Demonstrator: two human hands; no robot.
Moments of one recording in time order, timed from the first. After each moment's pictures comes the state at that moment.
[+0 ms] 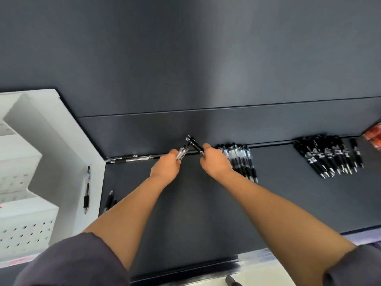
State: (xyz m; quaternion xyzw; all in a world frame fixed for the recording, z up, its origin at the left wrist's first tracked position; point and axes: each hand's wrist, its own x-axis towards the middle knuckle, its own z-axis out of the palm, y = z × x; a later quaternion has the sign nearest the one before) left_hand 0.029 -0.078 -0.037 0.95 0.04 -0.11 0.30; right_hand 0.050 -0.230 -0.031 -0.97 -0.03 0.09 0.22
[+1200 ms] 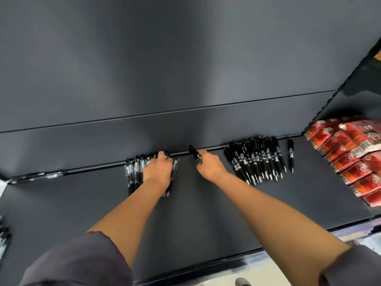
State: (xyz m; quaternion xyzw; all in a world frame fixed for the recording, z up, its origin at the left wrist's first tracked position) left_hand 0.071 -0.330 -0.044 0.99 -0.01 -0.11 -0.01; right_hand 0.091 -0.487 -0.043 -0.94 0.03 0.16 0.31
